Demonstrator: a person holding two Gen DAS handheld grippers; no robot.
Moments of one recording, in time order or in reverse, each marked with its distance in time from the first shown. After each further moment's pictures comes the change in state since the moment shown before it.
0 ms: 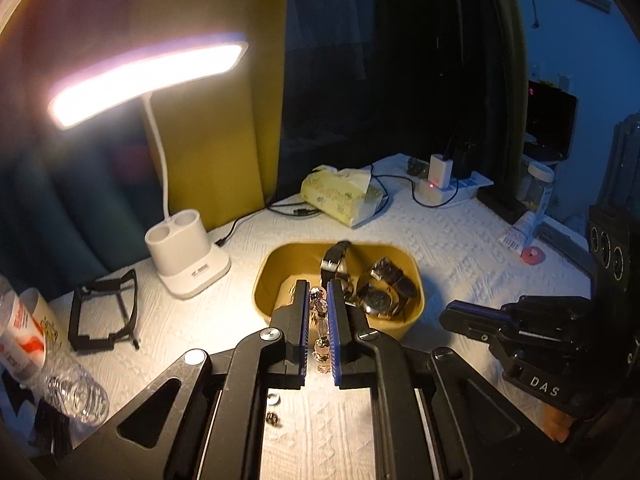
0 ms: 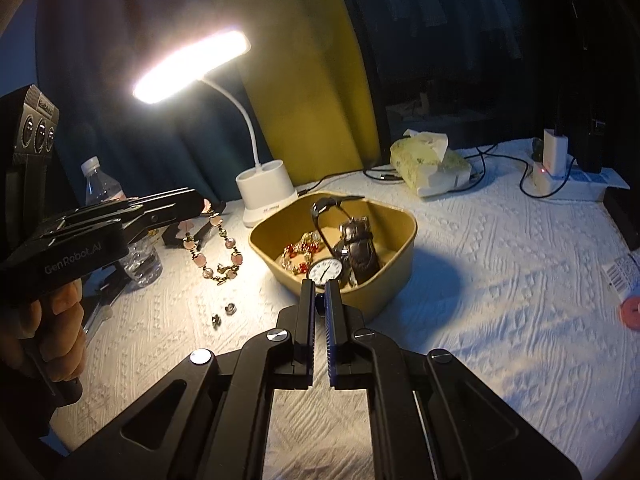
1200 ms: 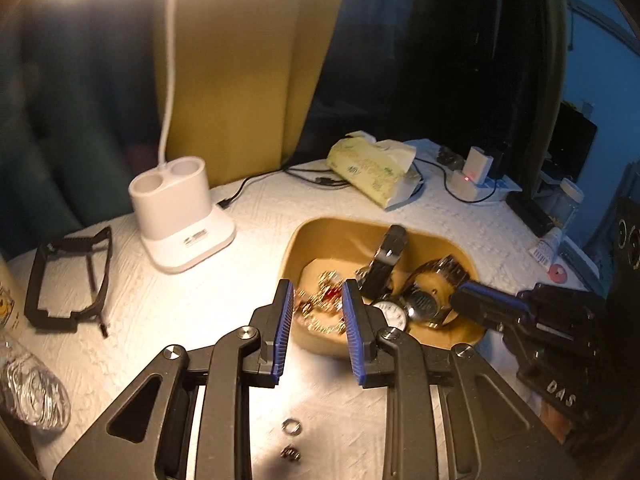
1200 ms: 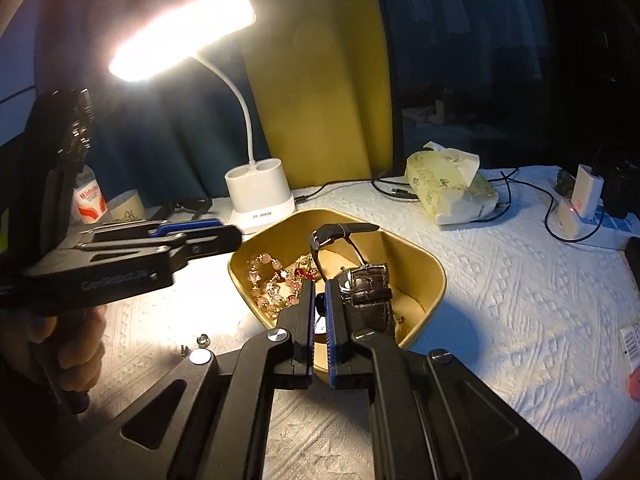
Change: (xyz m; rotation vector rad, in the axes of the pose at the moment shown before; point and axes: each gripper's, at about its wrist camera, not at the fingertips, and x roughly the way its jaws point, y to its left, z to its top) left arm 0.068 0.053 -0.016 -0.160 0.107 -0.037; right arm 0.057 0.009 0.027 -0.111 0.038 -0.038
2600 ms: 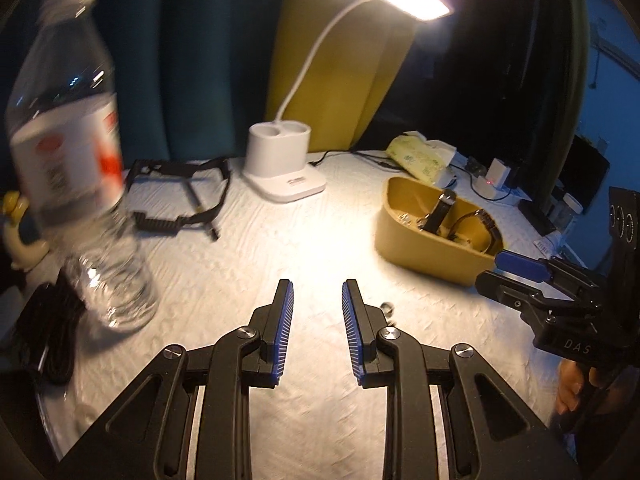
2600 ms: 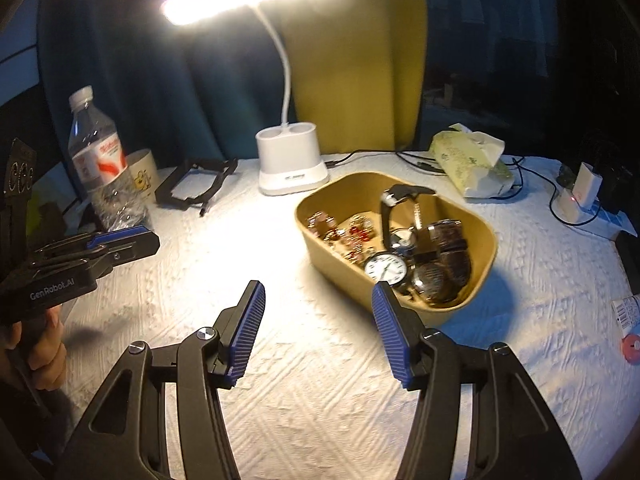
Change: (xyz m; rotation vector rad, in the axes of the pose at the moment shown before) left arm -0.085 0.082 -0.073 -0.139 -0.029 0.043; right arm -0.008 0.075 -0.018 -0.055 0.114 -0.054
